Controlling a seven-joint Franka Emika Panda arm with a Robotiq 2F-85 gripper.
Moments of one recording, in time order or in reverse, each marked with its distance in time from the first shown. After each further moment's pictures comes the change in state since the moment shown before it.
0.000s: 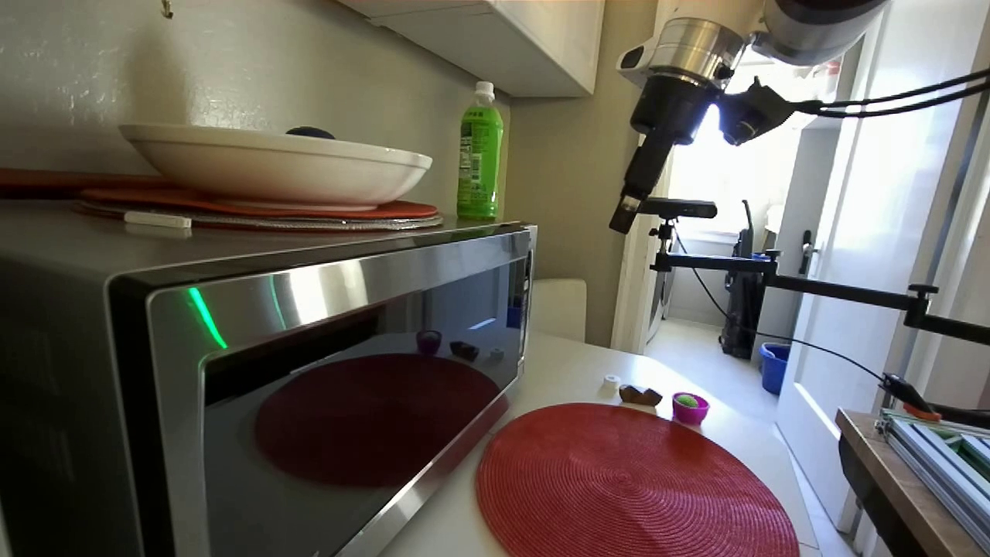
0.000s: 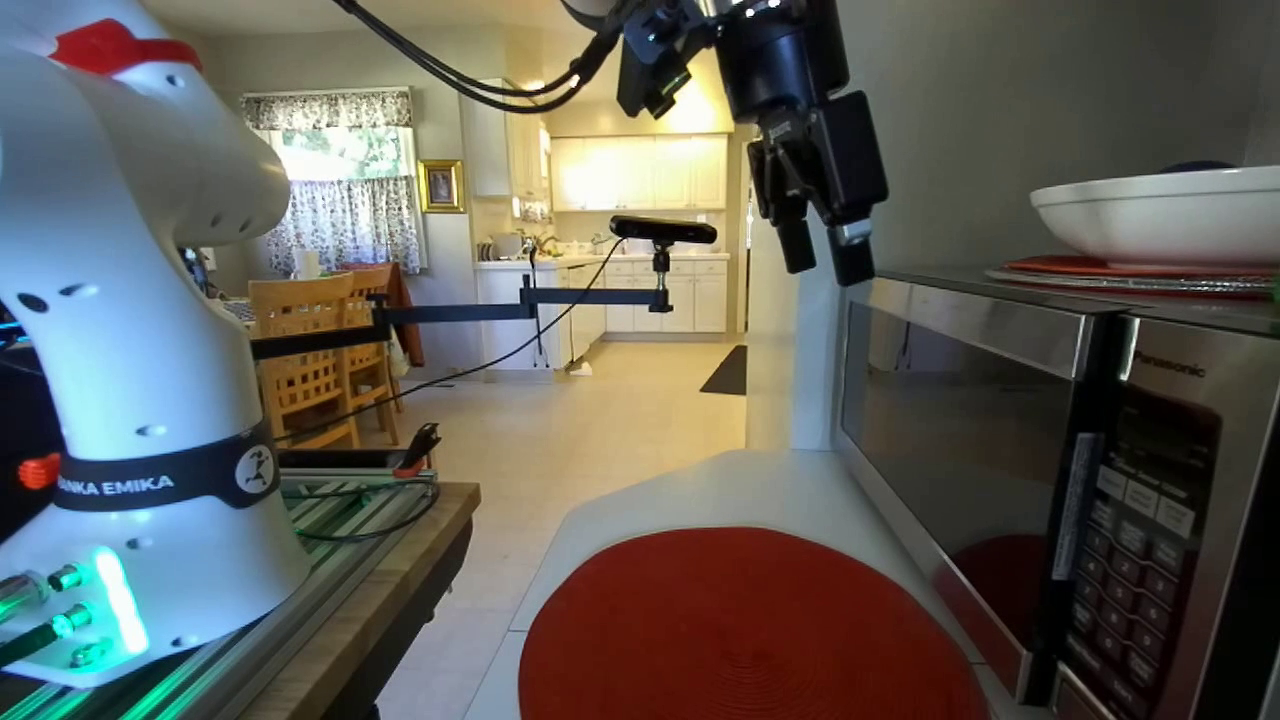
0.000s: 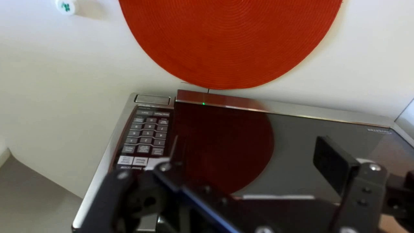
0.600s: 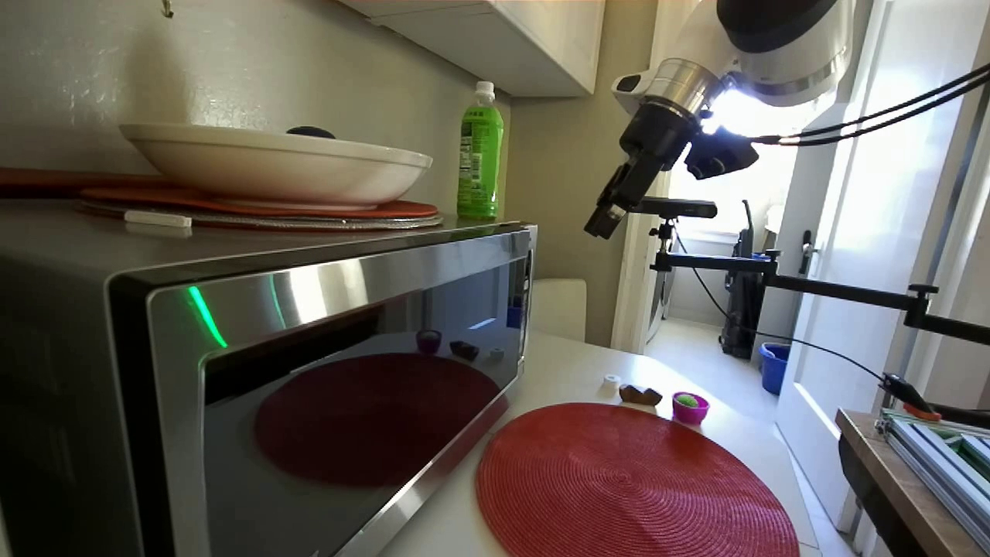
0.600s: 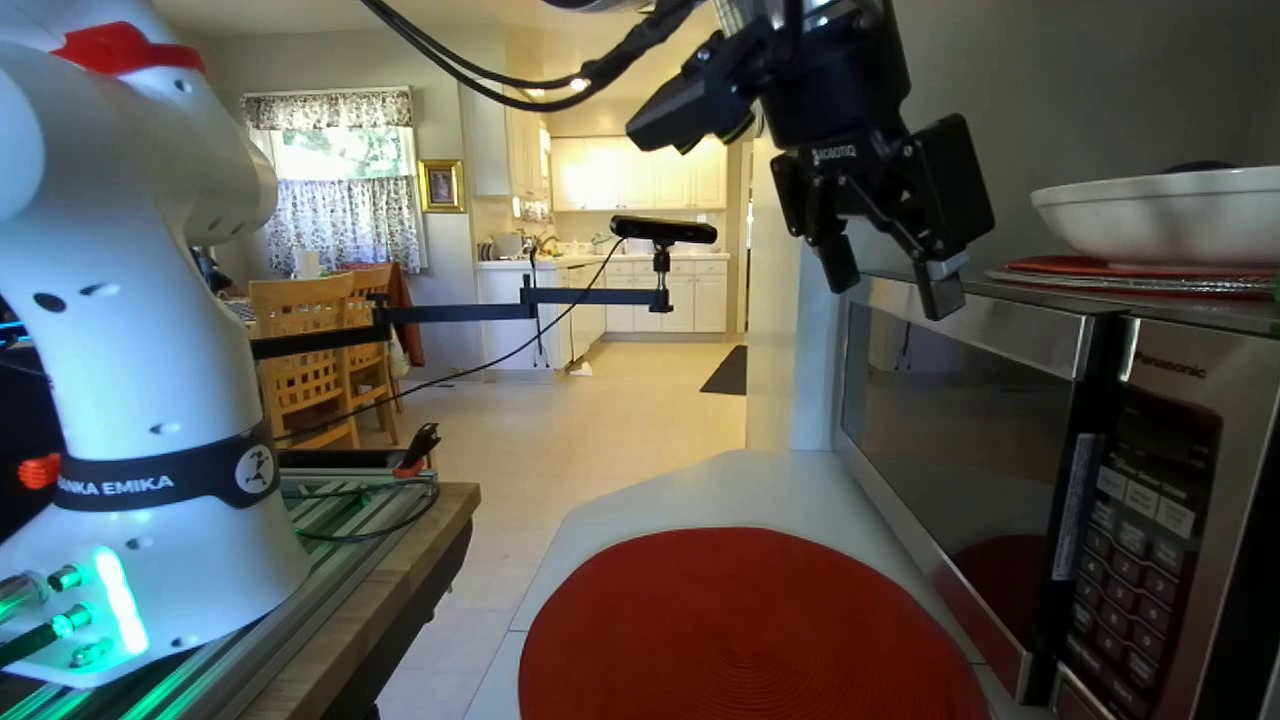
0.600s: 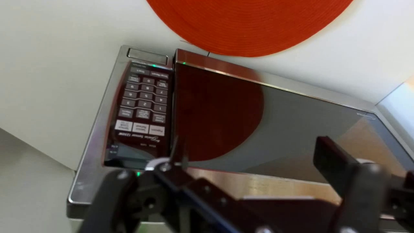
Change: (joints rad) arm 0.136 0.078 -0.220 -0.003 0.345 0.171 -0.559
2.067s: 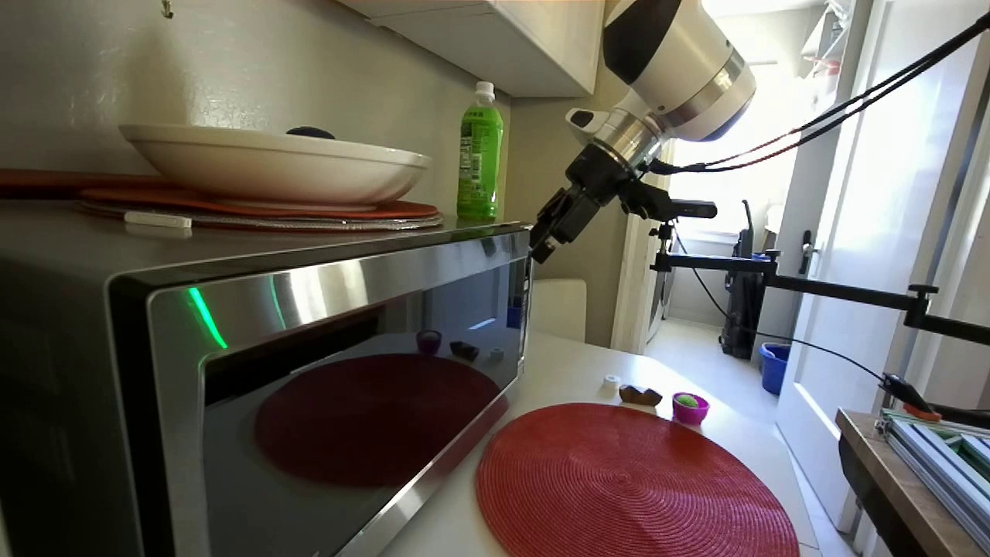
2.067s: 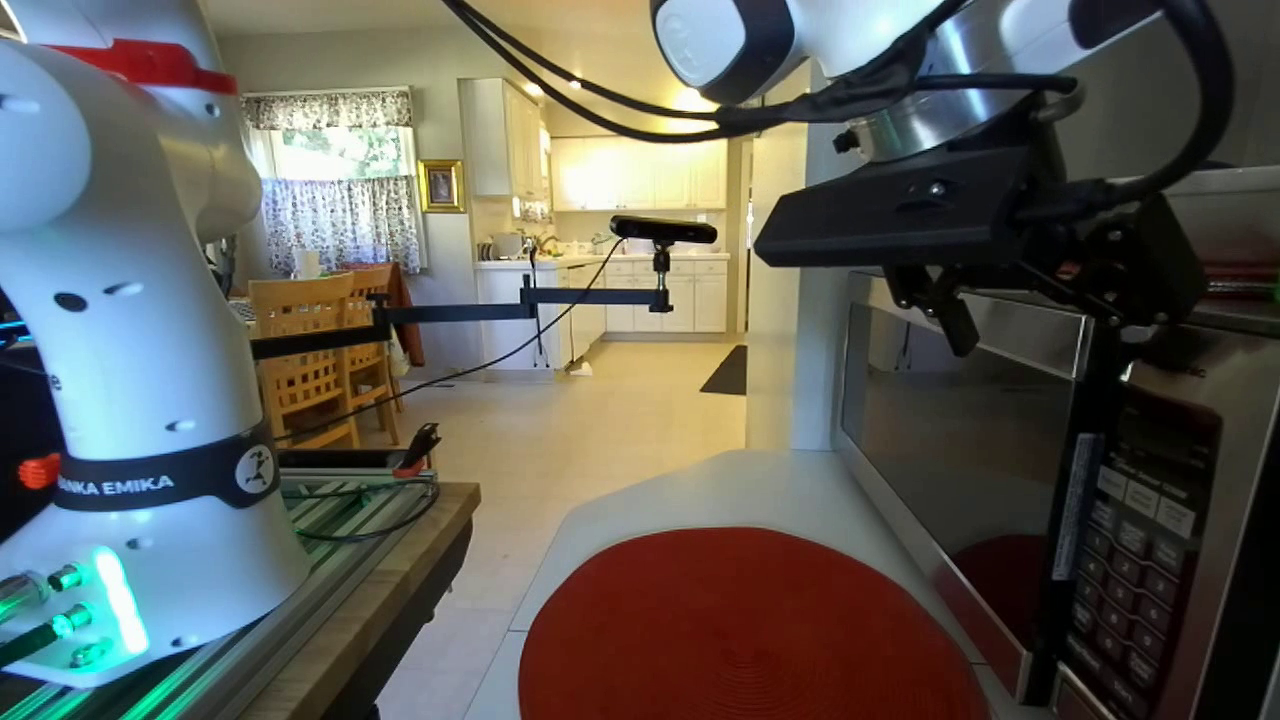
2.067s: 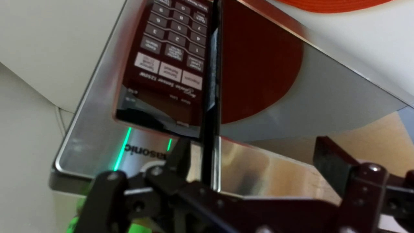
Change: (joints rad) arm 0.136 0.322 -0.105 0.234 0.667 0.103 -0.779
